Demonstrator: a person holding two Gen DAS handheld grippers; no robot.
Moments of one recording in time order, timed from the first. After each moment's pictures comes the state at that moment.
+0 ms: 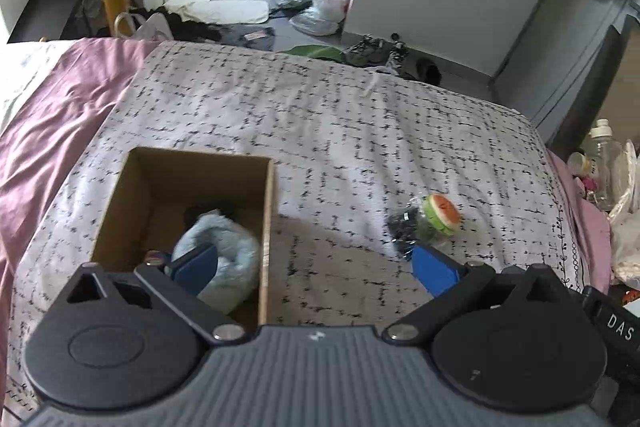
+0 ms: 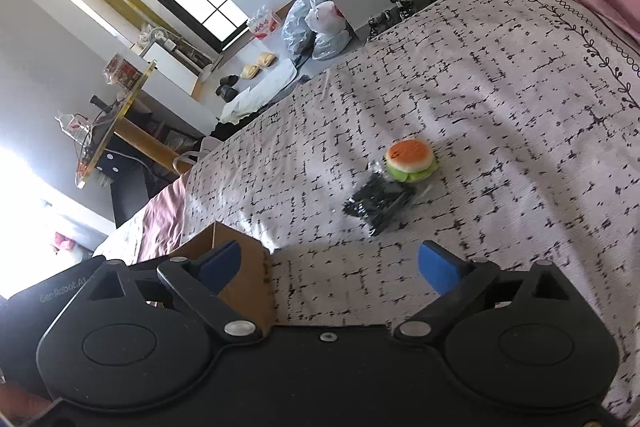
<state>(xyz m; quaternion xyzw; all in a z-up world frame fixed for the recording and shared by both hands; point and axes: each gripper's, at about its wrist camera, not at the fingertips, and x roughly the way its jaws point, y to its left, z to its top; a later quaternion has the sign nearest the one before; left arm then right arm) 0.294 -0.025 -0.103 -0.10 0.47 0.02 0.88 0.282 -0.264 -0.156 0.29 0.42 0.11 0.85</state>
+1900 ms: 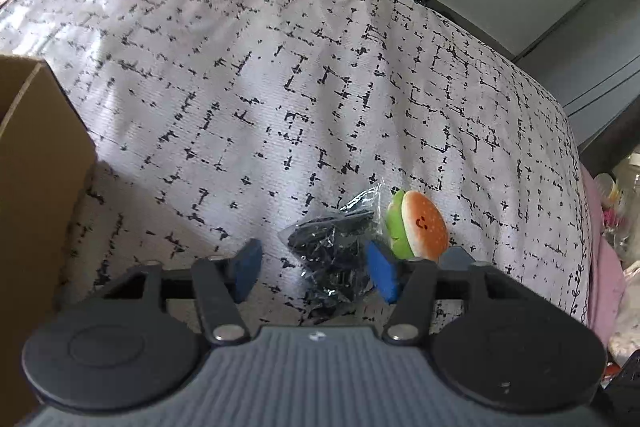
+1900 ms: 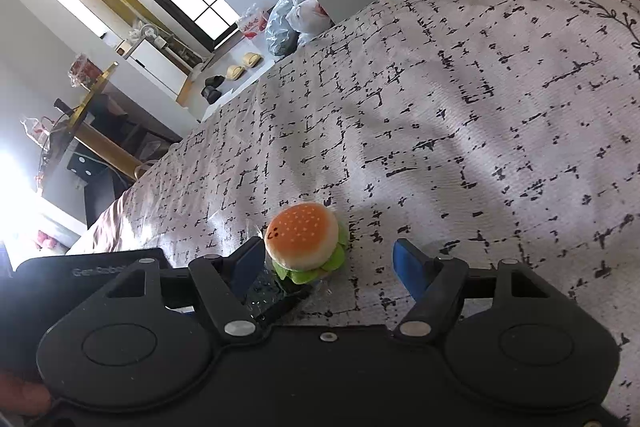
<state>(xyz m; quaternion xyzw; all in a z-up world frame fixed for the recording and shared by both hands) 0.415 -0.108 -0.244 -0.21 0.55 0.04 0.81 0.391 -0.315 -0.270 0.27 0.41 0.12 0.86</state>
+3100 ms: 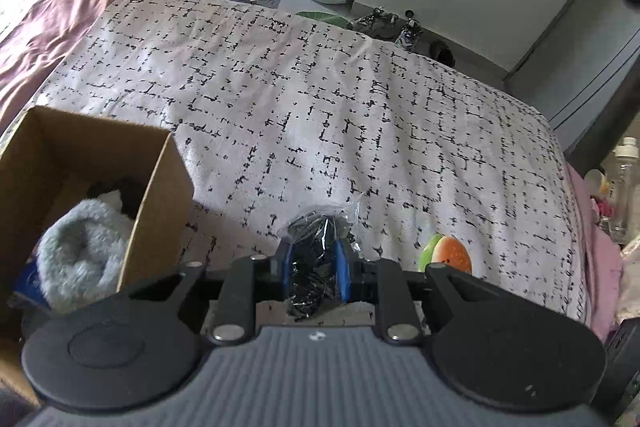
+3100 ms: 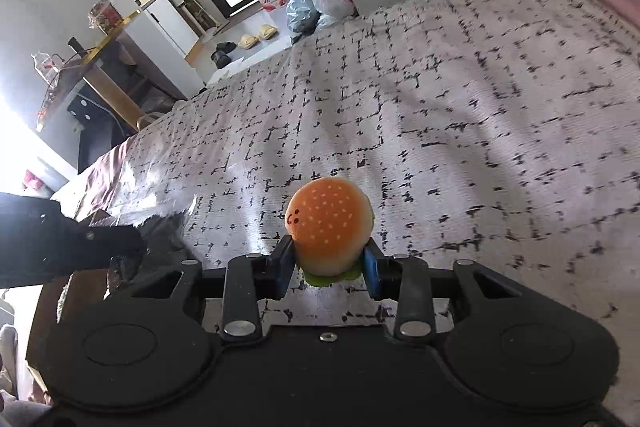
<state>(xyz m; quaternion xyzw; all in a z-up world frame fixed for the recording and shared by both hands) 0.361 -0.081 -0.168 -0.15 0.50 0.04 0.85 0.362 -0.283 -0.244 0.19 0.43 0.14 0.87</state>
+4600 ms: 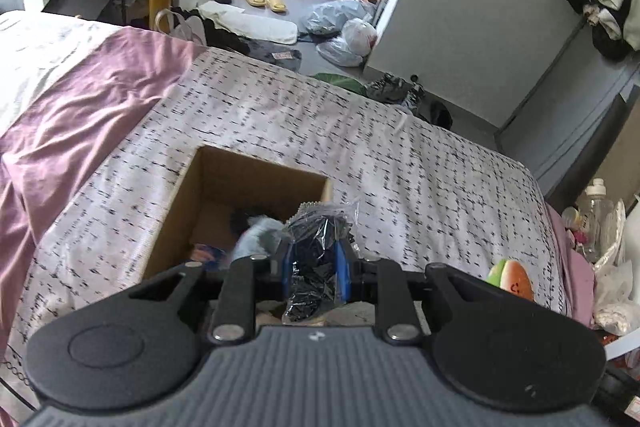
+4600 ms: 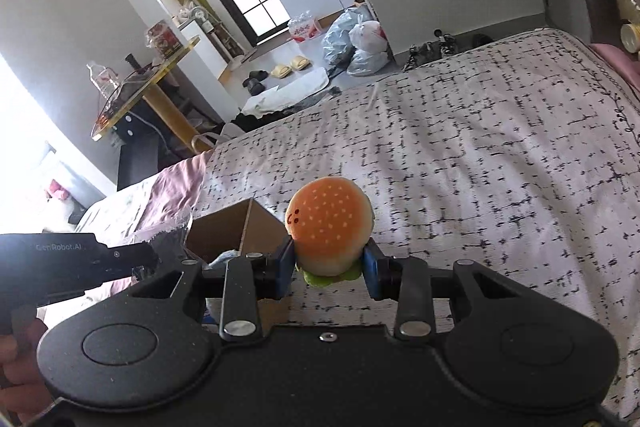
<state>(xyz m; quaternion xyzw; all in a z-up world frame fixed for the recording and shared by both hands) 0.252 0.046 -0.085 -0.17 0.42 0.05 0.89 0.261 -0.213 -0.135 0.20 0.38 0.15 0.89</state>
